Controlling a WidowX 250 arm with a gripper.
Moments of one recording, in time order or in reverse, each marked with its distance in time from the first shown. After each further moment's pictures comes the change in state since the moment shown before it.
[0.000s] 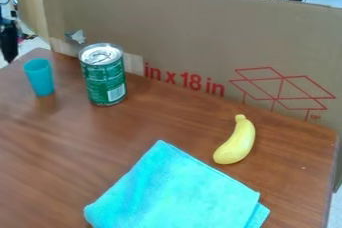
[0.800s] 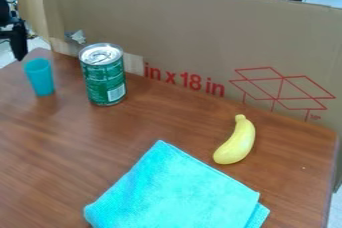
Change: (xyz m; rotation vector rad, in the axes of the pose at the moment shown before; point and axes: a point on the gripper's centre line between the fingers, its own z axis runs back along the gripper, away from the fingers) arm 0.011 -0.019 -0.002 -0.077 -0.004 -0.020
